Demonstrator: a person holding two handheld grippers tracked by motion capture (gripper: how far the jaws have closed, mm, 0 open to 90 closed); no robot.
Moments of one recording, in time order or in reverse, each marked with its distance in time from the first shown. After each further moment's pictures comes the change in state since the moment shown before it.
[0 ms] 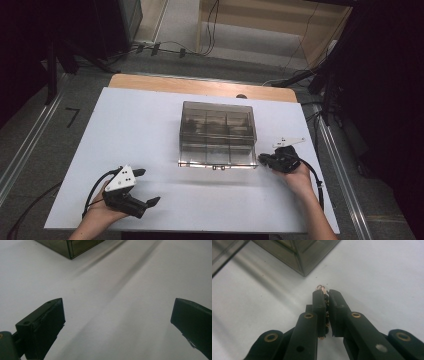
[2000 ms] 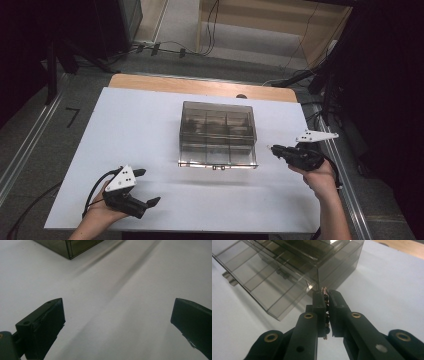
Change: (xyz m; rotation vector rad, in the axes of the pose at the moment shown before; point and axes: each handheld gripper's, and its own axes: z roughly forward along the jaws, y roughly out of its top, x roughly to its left) left arm 0.000 0.000 0.000 0.001 -0.004 0.004; right arm 0.010 0.023 -0.087 -0.161 0.045 -0.037
